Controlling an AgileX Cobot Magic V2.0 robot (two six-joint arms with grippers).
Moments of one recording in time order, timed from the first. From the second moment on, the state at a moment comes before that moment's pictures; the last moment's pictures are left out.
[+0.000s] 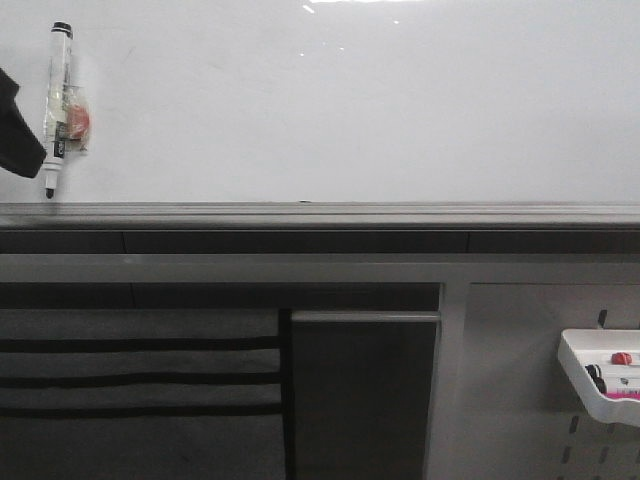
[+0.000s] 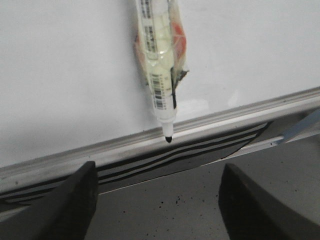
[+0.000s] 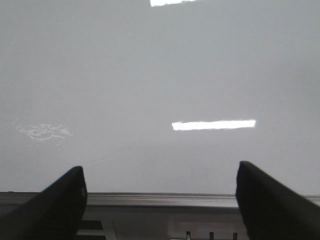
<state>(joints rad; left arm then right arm) -0.22 1.30 -0.78 -0.23 0.36 0.28 0.08 0.20 -0.37 -0.04 0.28 0.08</state>
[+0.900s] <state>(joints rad) -0.27 1.48 -0.85 -0.31 0.16 0.28 0.08 0.20 -0.37 -0.04 0.28 0.08</state>
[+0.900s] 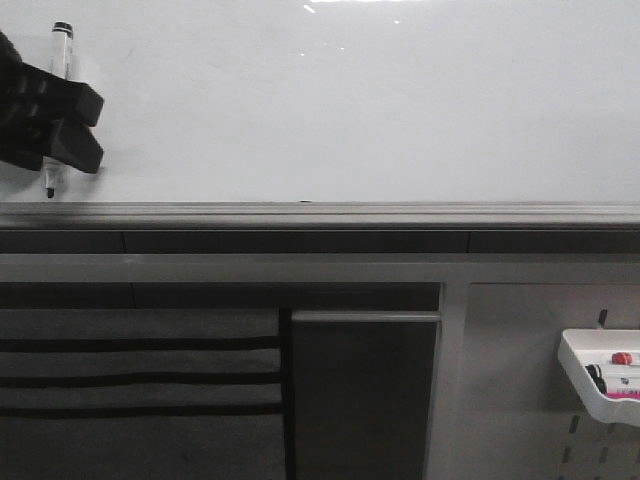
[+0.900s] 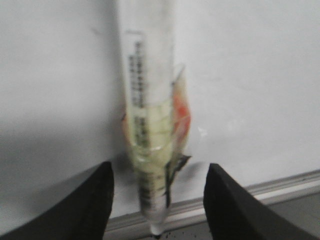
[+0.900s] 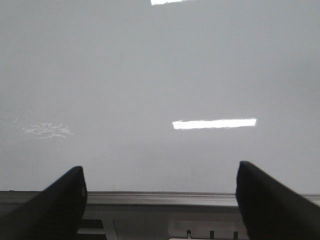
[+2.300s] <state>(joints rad) -0.68 1.27 -1.12 -0.15 1.02 0.70 0.09 0.81 -0.84 0.82 1.10 -0.88</state>
